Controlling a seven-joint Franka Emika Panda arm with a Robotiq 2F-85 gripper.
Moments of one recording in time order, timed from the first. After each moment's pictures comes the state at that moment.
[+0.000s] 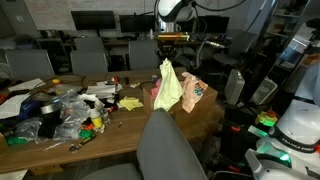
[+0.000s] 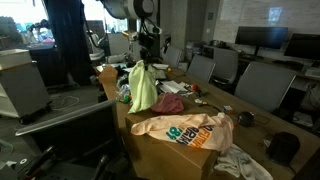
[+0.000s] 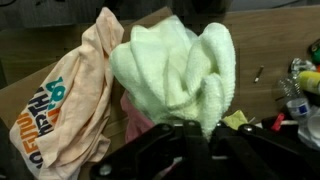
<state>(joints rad) -0.09 0.26 -0.15 -1.83 0.07 2.04 0.64</state>
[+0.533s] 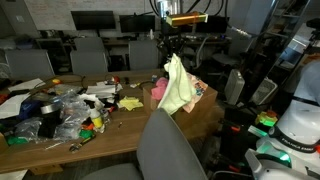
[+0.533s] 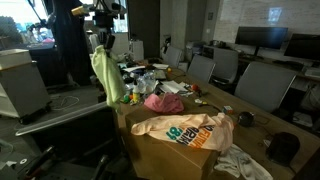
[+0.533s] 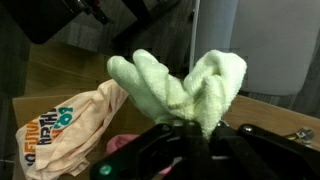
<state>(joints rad) 0.04 -0.08 0.00 -2.04 -0.01 1.82 0.61</state>
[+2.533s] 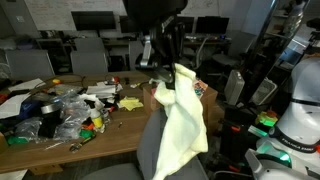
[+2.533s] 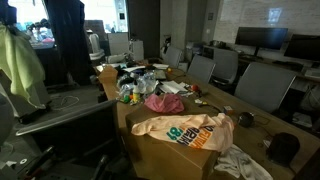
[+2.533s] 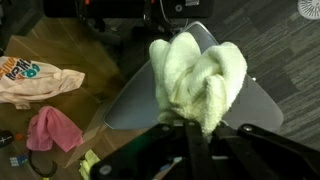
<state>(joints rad) 0.35 0.01 0.42 -1.71 -0.11 1.44 0.70</state>
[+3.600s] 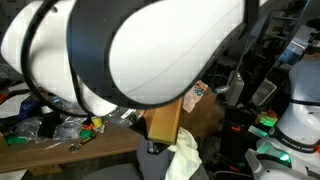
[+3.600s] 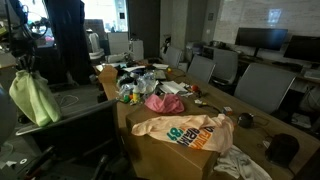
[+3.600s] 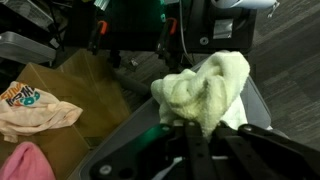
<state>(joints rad) 0.45 0.35 0.32 -1.76 -0.17 1.44 0.69</state>
